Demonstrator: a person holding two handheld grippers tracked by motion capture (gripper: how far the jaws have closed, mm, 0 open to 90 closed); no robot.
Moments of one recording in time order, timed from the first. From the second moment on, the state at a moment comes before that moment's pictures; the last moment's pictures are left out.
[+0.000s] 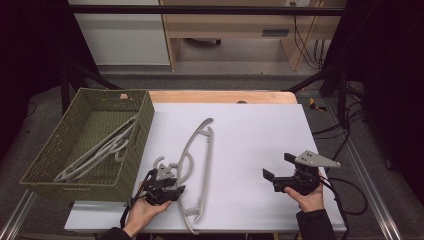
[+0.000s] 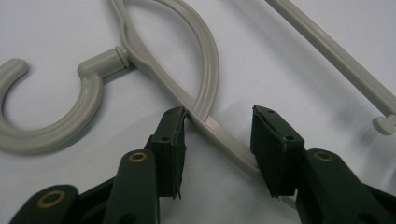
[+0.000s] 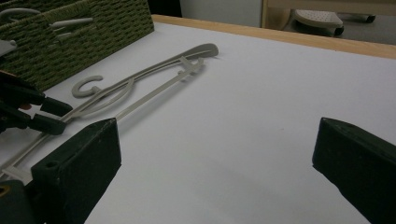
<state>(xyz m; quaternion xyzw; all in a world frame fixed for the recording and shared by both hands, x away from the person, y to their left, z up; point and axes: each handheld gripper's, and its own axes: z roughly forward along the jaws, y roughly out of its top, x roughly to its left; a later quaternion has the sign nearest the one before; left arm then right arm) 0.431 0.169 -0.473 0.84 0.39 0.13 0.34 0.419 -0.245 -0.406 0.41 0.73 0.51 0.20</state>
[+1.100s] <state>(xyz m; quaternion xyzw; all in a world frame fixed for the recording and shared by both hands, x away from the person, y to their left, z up) 0.452 0.156 -0.470 0.85 0.40 0.15 0.31 0.419 -0.245 -0.405 0.41 0.73 0.51 0.20</state>
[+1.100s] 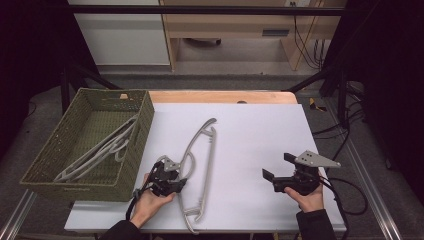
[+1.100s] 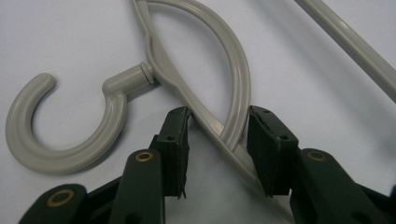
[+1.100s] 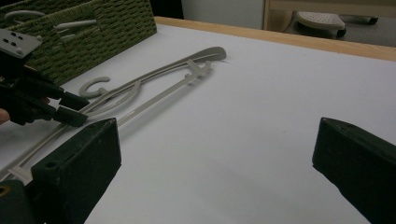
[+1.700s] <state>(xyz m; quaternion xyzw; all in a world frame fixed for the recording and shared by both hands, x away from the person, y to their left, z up) 0.436 0.155 -0.472 0.84 0.40 0.14 0.33 0.417 -0.247 -0.403 0.41 0.73 0.51 0.20</state>
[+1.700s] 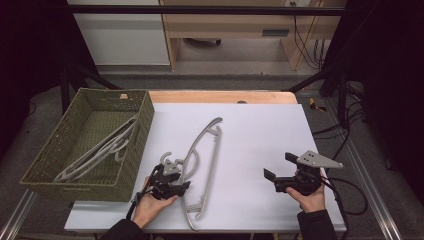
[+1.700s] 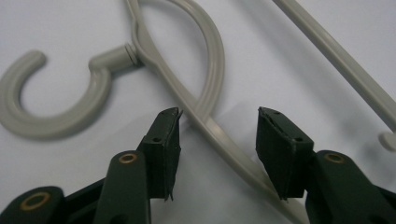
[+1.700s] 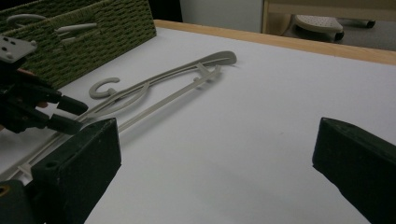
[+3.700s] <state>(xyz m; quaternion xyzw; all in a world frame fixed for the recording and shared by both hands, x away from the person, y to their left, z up) 0.434 0.175 -0.459 0.88 0.40 0.11 0.25 0.415 -0.249 -0.402 0.41 0.72 0.52 0.20</state>
